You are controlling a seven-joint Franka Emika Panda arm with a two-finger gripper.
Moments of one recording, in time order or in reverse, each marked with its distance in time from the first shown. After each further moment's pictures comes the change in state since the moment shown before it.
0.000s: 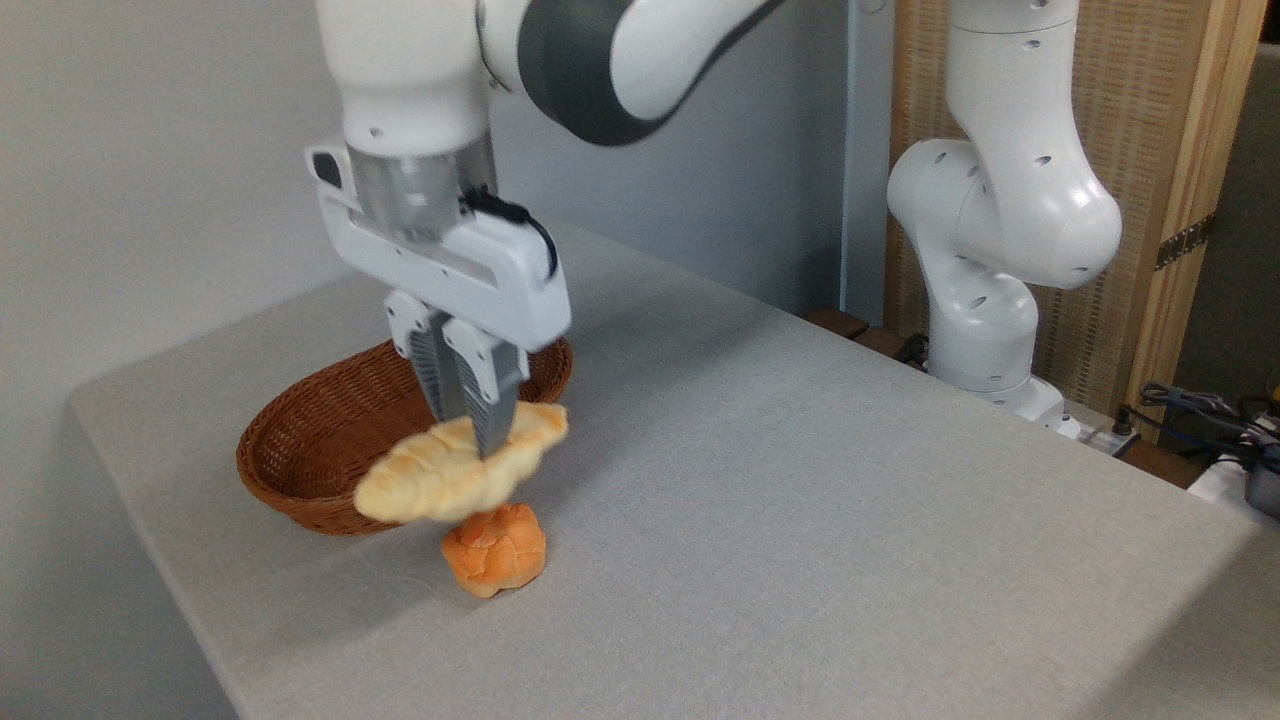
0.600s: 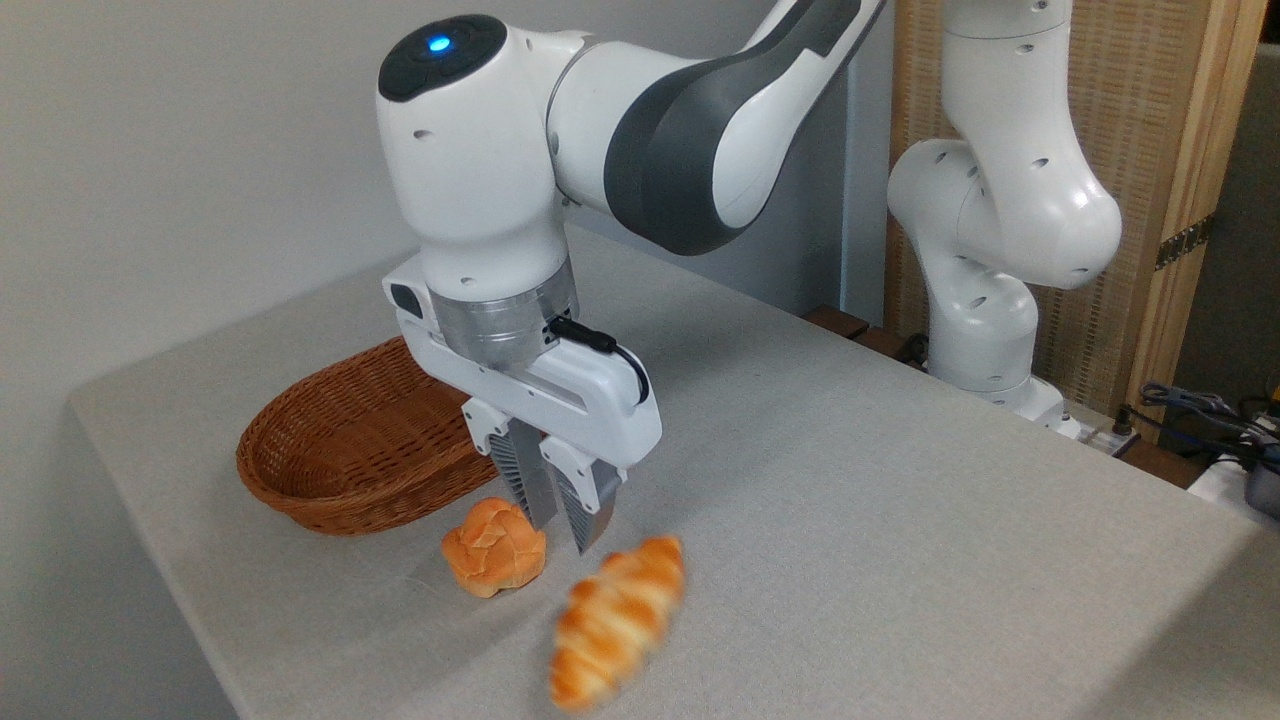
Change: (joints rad) arm 0.000 0.046 0.119 -0.070 0.004 0.001 0.121
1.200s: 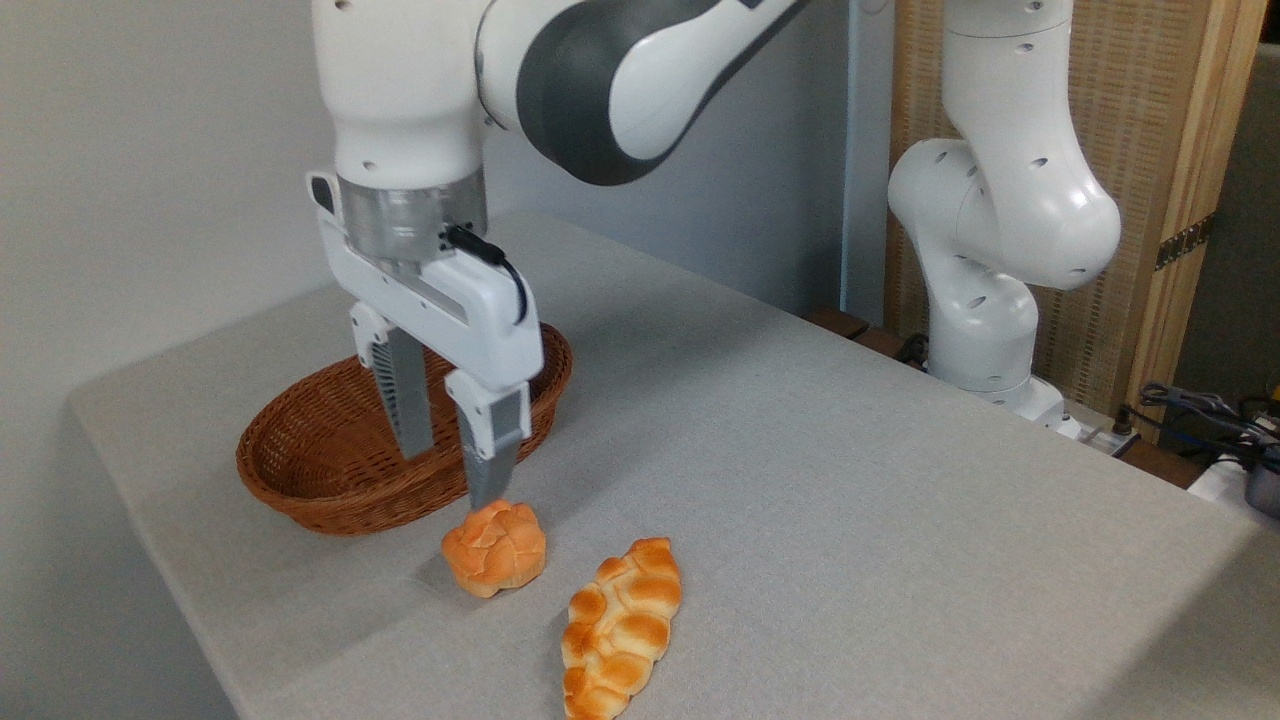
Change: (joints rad) arm -0.020 -0.012 -0.107 0.075 0.006 0.111 0.000
